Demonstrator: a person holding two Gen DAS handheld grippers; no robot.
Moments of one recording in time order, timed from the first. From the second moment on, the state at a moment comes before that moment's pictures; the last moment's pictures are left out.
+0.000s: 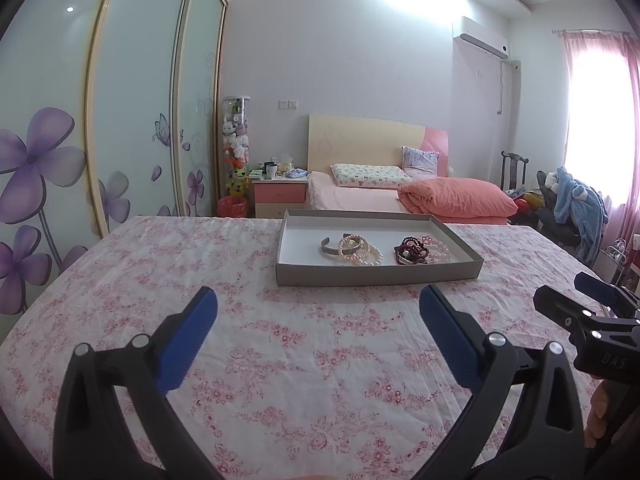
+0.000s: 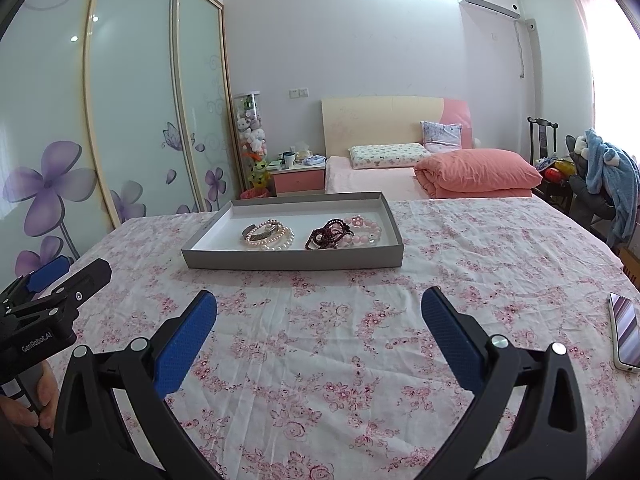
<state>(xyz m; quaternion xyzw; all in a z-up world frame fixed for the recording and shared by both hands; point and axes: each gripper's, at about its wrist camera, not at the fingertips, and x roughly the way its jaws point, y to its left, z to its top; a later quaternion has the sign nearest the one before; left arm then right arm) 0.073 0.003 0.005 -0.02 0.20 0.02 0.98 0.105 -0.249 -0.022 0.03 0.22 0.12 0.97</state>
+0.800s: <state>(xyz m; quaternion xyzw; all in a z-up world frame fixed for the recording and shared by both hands) 0.075 0.004 0.001 -0.02 0.20 0.02 0.98 0.105 -0.245 -0.022 0.03 0.23 0.12 0.97</state>
